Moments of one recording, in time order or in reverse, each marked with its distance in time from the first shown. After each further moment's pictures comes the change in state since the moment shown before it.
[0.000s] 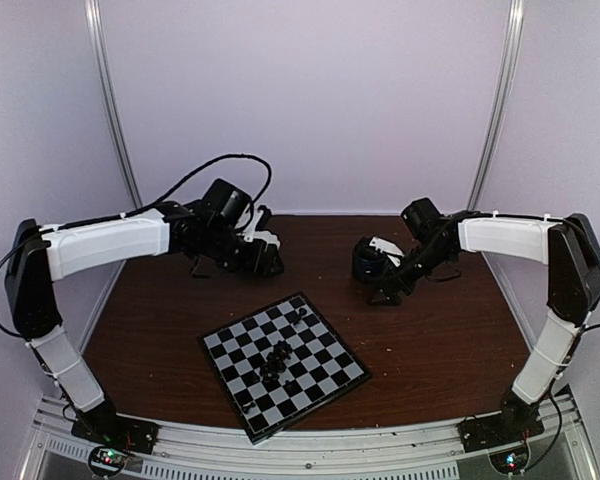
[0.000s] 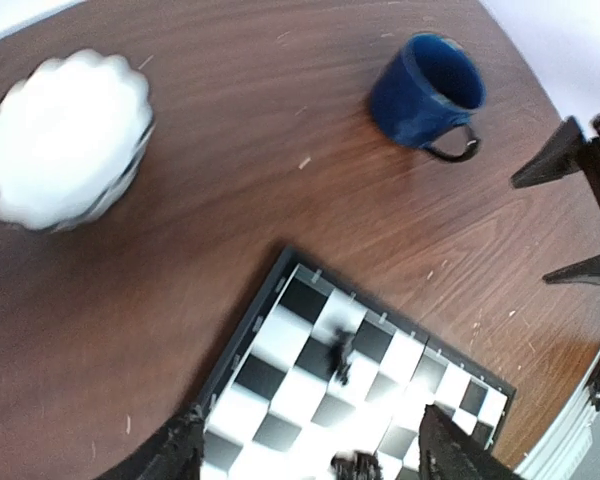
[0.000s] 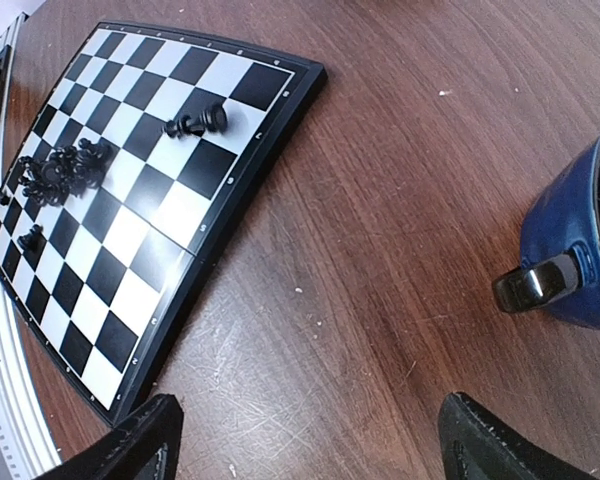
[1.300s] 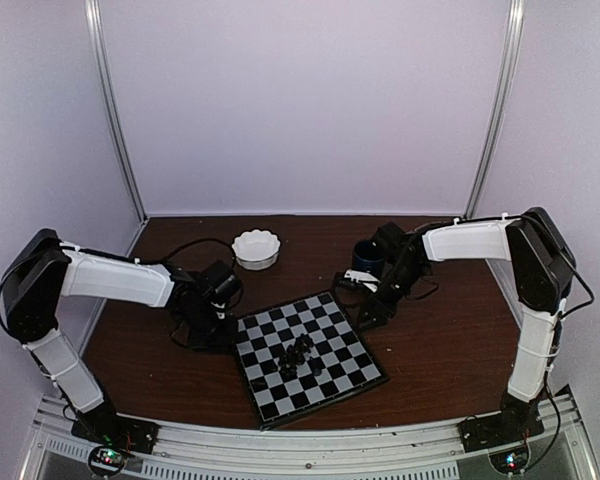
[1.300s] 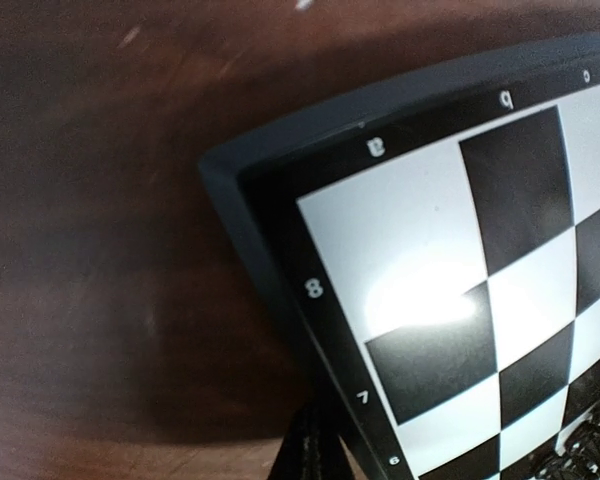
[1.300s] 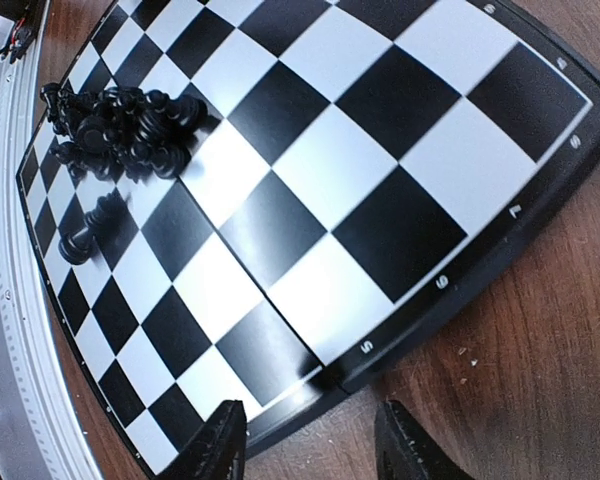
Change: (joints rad) left arm -0.047 -0.080 -0.494 -0.074 -0.098 -0.438; right arm 0.121 0.193 0.075 -0.129 -0.057 -0.056
